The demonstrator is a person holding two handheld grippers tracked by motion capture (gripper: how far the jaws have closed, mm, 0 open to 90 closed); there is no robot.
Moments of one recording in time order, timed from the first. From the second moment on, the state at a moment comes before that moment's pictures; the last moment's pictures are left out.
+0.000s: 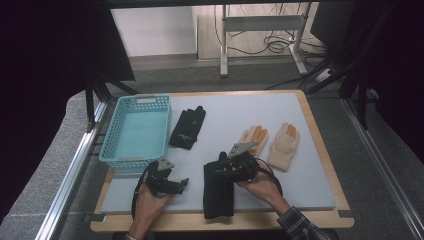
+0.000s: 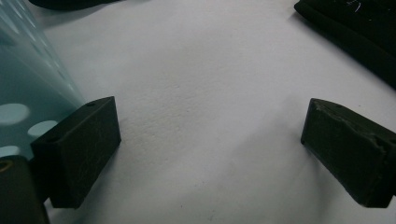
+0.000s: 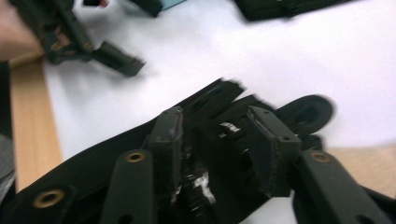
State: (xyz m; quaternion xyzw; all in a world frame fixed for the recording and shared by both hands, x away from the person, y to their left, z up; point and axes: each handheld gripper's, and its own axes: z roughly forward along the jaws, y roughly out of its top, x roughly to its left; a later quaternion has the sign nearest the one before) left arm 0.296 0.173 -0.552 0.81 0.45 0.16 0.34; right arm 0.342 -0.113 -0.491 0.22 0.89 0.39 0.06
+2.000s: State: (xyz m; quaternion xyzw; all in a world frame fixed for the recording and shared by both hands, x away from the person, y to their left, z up) left arm 0.296 0.174 -0.552 0.81 0.45 0.16 0.34; right arm 0.507 0.029 -0.530 0.30 0.88 0.35 0.09
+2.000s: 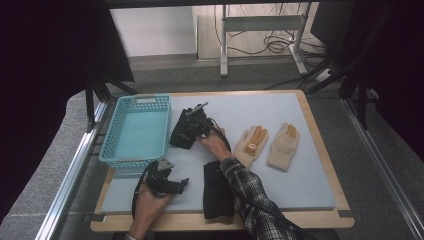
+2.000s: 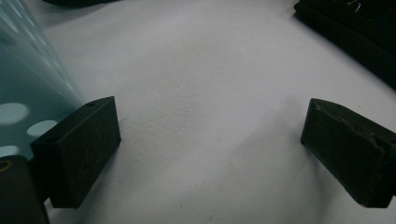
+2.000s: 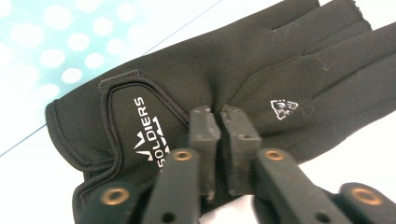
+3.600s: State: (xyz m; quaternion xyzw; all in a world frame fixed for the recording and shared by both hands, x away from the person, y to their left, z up) left arm 0.297 0.174 -0.552 0.81 0.45 0.16 0.34; right arm 0.497 0.025 -0.525 0.30 0.89 0.33 0.11
